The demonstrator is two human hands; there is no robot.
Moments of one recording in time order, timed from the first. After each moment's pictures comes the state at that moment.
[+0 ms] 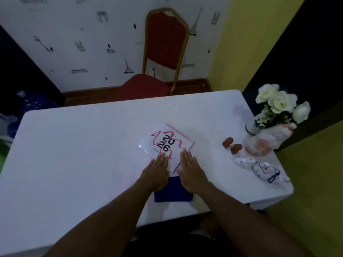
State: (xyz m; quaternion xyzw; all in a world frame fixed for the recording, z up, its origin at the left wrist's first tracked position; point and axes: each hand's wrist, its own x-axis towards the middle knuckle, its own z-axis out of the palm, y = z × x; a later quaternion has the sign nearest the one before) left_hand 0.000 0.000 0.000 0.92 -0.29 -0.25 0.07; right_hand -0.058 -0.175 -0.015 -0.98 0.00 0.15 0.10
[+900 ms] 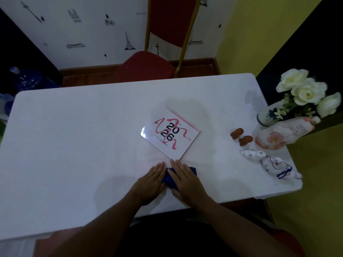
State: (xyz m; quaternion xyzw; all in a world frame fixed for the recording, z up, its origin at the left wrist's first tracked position) left_hand -0.039 0.051 -0.039 0.89 -0.35 -0.29 0.08; right_hand -0.104 -0.152 -0.049 -0.97 -0.18 0.05 0.14
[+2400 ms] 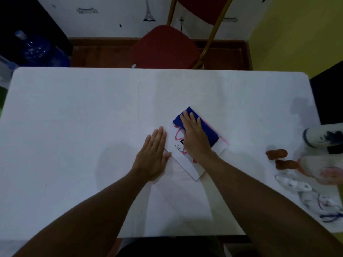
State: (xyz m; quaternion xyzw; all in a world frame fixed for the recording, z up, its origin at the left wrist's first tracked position) left_hand 0.083 0.067 -0.086 0.96 -0.21 -0.15 0.14; right_hand 0.124 -0.130 -0.063 -0.98 -0.03 0.08 0.20
